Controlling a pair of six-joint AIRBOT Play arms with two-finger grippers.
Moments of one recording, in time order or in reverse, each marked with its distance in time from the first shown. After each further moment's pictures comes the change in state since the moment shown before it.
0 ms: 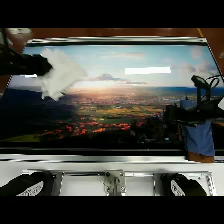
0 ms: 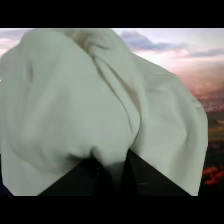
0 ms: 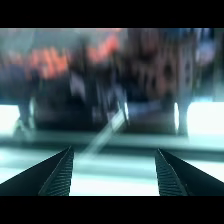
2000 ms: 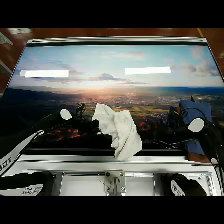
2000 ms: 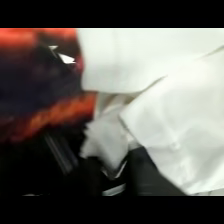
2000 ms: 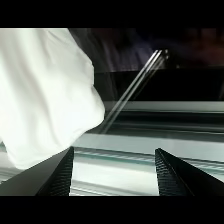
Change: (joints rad) left arm -0.151 -0.315 -0.789 -0.701 0.419 0.006; right arm 0.000 0.000 -0.502 0.185 -0.249 0.004
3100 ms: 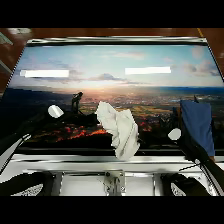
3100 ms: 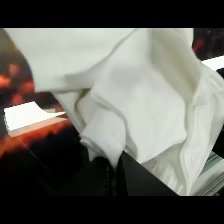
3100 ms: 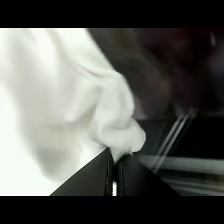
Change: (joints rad) left arm 0.031 0.201 0.019 -0.021 0.013 0.176; right arm 0.226 -0.105 -0.160 0.241 -0.449 0.053
